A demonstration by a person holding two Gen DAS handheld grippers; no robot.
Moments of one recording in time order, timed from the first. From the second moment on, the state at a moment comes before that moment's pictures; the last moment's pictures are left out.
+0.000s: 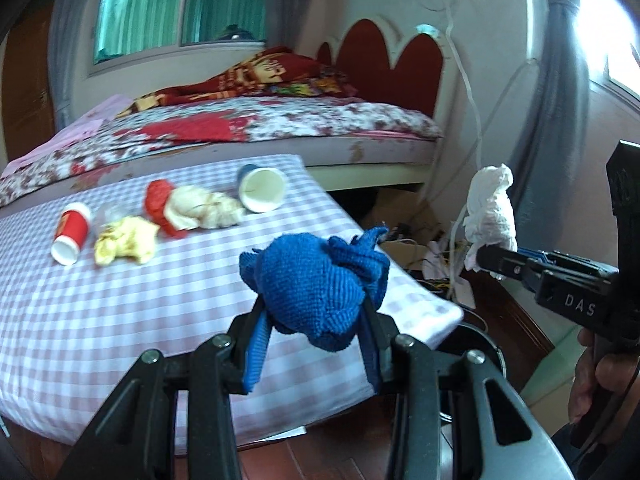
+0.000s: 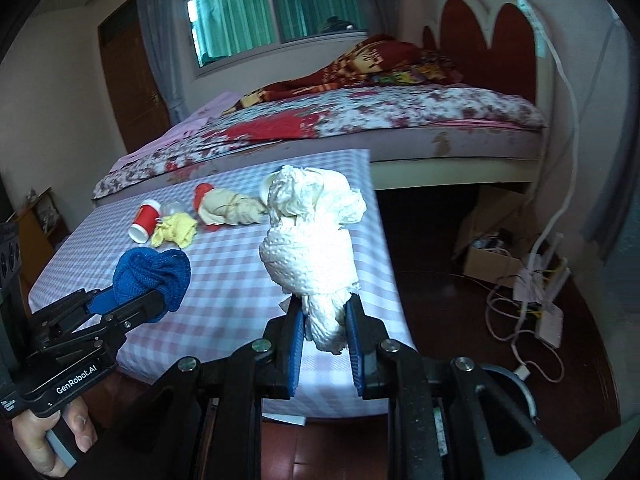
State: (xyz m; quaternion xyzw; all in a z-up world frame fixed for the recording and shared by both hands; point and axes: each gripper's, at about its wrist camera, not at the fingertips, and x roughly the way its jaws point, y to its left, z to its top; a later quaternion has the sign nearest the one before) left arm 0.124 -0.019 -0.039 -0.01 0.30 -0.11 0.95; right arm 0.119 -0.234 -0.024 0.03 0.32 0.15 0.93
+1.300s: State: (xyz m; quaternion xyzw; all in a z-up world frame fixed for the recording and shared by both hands) left arm 0.097 -0.212 -0.097 0.05 0.37 -0.27 0.88; right arm 0.035 -0.417 -0.090 0.08 0.38 0.00 0.92
